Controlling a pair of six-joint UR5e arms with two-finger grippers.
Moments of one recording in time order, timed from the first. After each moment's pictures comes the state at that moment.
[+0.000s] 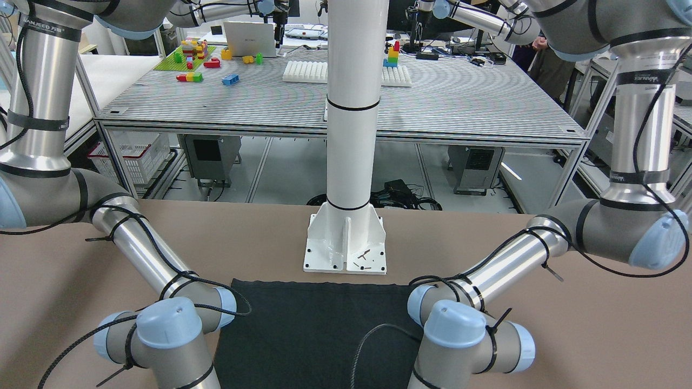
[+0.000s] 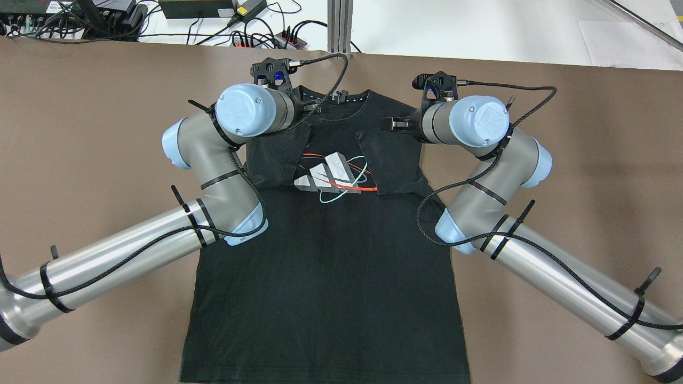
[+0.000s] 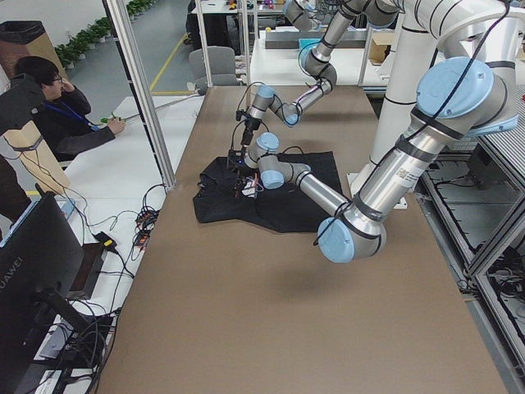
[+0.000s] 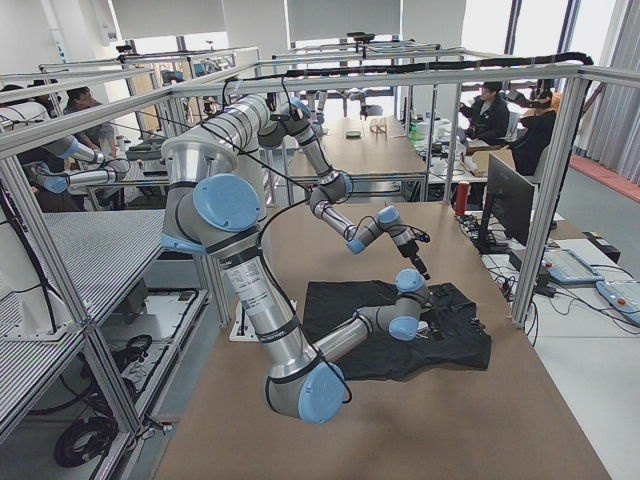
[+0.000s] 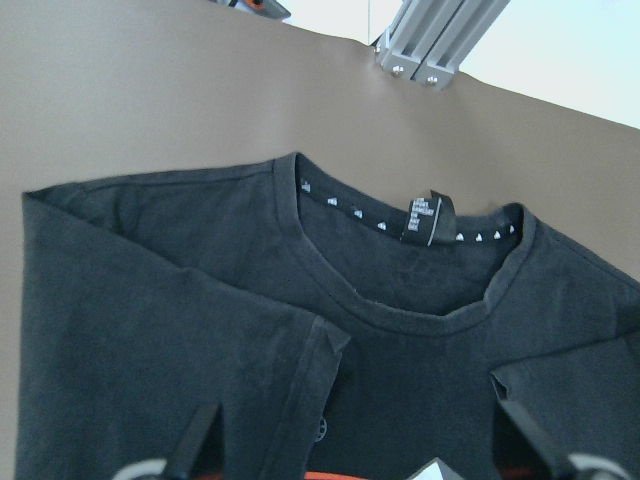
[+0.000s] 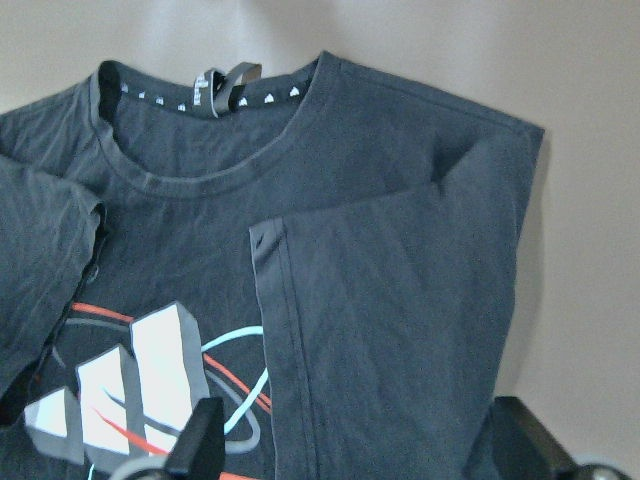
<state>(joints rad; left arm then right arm) -0.75 -2.29 -1.44 -2.15 -1.66 -1.31 0.83 -0.97 1.44 -0.88 1.87 1.07</state>
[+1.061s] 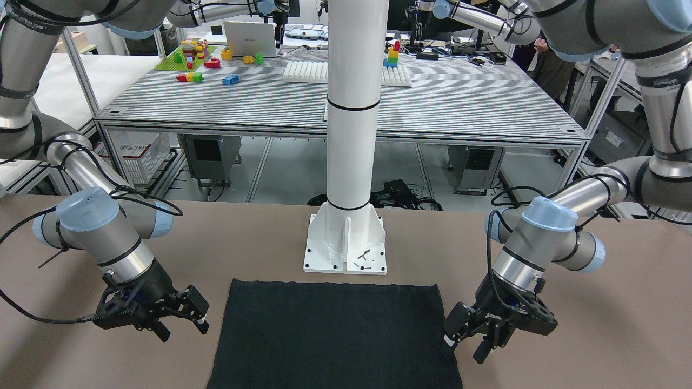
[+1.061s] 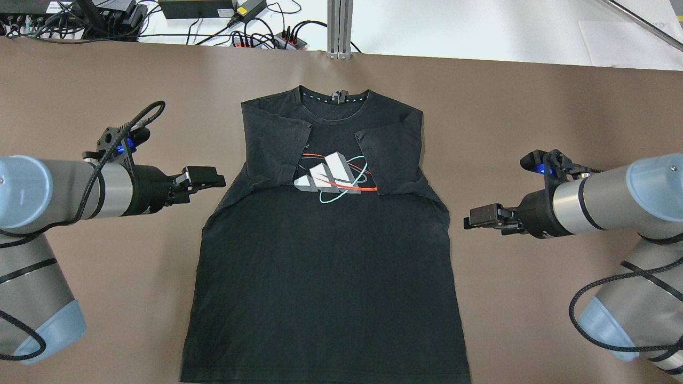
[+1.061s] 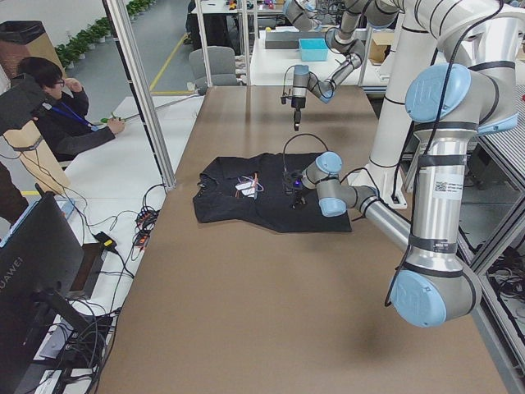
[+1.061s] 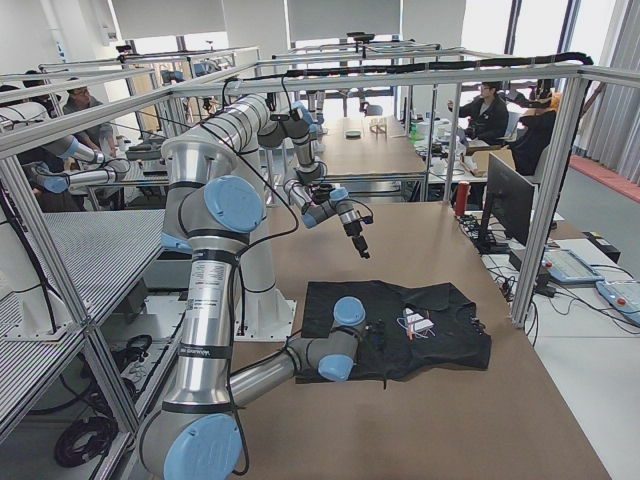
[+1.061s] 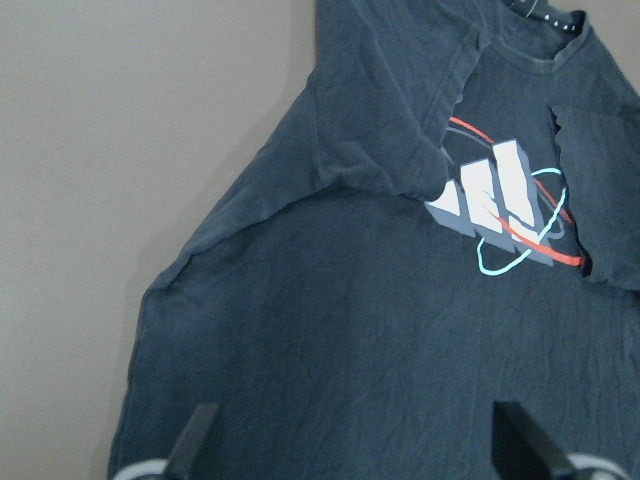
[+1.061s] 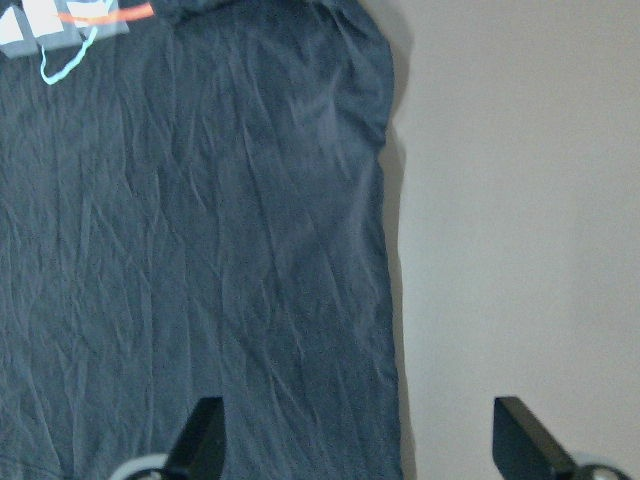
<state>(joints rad) -0.57 -1.70 -2.04 -2.22 -1.67 -1.57 0.74 -1.59 1.98 -0.81 2.15 1.29</state>
